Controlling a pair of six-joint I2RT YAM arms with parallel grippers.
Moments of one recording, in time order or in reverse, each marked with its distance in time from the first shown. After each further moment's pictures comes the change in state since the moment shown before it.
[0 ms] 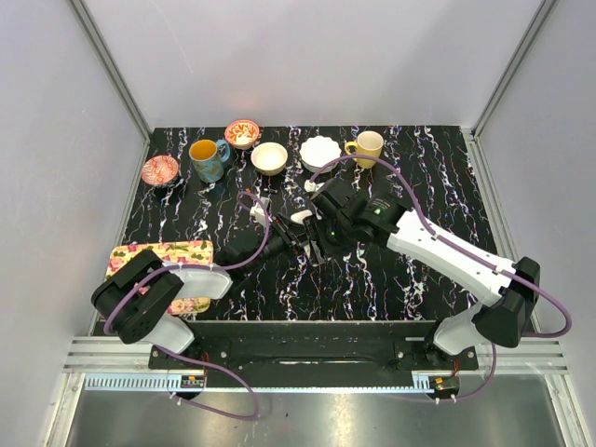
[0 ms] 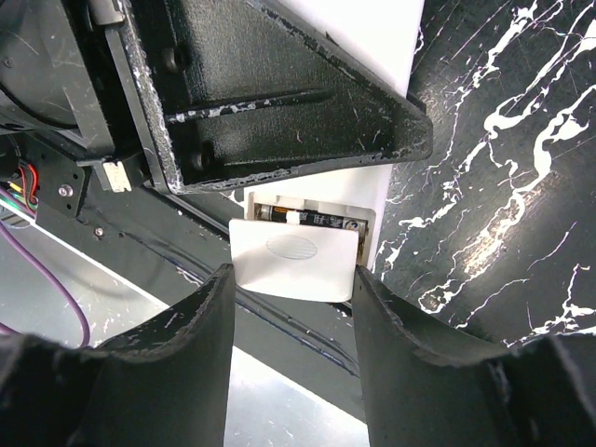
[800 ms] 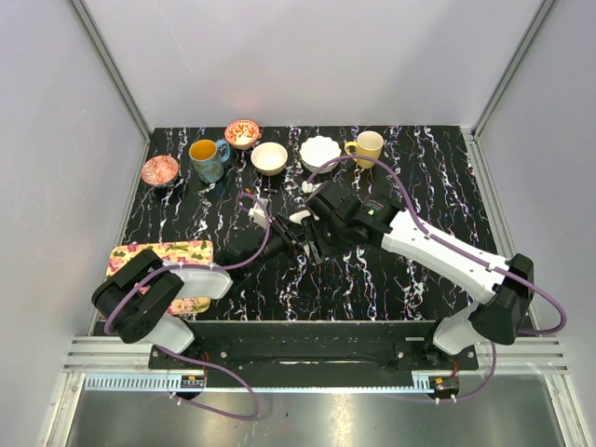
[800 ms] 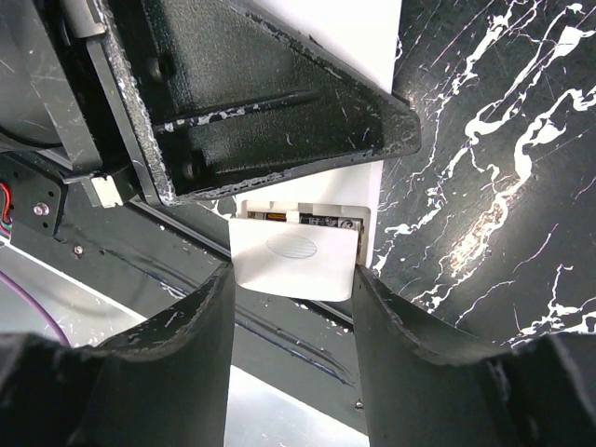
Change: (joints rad) left arm 0.001 0.003 0.000 -0.031 -0.029 -0.002; right arm 0.012 0.027 0.000 0.008 0.064 0.003
